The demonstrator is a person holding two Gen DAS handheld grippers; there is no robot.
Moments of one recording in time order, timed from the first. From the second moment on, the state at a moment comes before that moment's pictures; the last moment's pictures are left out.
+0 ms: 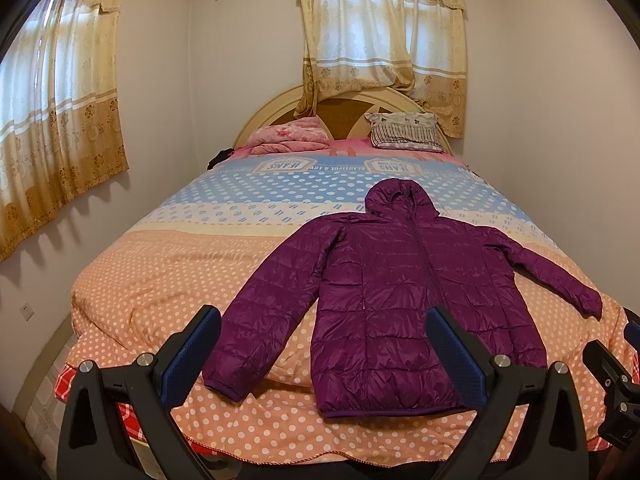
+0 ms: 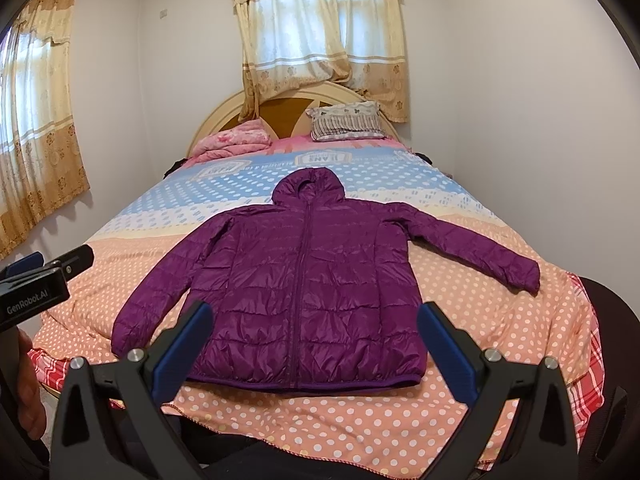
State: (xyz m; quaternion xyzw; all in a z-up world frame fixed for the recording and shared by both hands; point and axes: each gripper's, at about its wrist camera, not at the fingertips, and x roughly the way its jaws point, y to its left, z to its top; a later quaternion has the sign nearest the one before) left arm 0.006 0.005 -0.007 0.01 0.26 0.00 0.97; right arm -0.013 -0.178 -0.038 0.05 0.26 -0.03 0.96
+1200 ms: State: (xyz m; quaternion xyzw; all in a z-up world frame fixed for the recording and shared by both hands) left arm 0.009 0.010 -0.007 0.00 0.26 0.00 0.97; right arm -0.012 -0.181 -0.043 0.05 0.26 -0.03 0.96
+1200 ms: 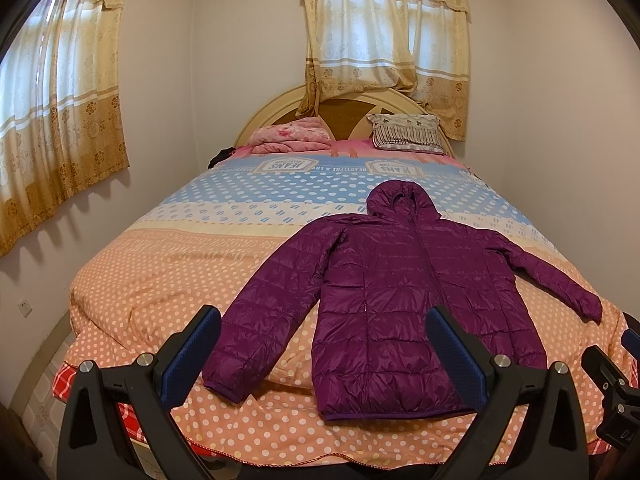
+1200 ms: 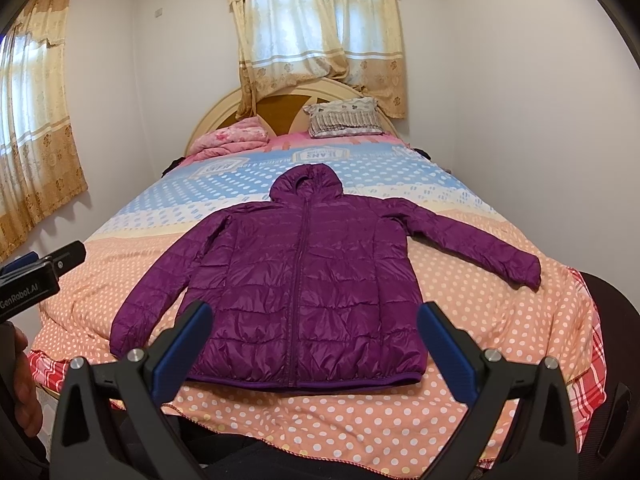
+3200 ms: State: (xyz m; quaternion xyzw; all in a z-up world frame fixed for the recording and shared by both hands) left arm 0.313 -0.075 -0.152 0.14 0.33 0.02 0.93; right arm 0.137 -0.546 -0.180 0.25 0.39 -0.33 0.82
